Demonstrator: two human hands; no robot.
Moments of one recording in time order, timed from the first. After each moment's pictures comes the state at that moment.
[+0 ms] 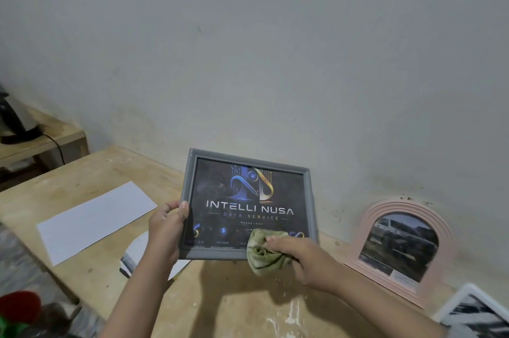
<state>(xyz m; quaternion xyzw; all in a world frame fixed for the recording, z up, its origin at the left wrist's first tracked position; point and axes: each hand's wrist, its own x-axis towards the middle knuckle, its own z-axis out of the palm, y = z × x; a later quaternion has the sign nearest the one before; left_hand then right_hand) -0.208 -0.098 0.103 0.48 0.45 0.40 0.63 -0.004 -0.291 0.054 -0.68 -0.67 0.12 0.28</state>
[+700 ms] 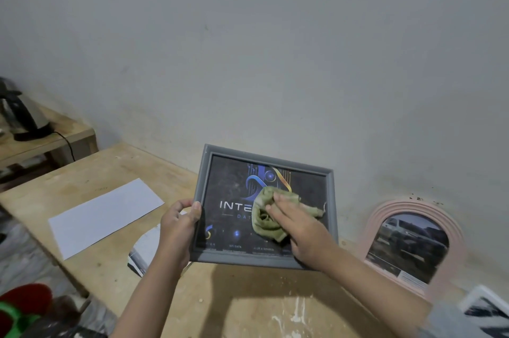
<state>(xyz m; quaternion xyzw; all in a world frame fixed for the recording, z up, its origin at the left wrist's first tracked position) -0.209 -0.113 0.103 0.49 0.42 0.41 0.64 0.004 -0.260 0.063 -0.67 -0.70 -0.14 0.23</state>
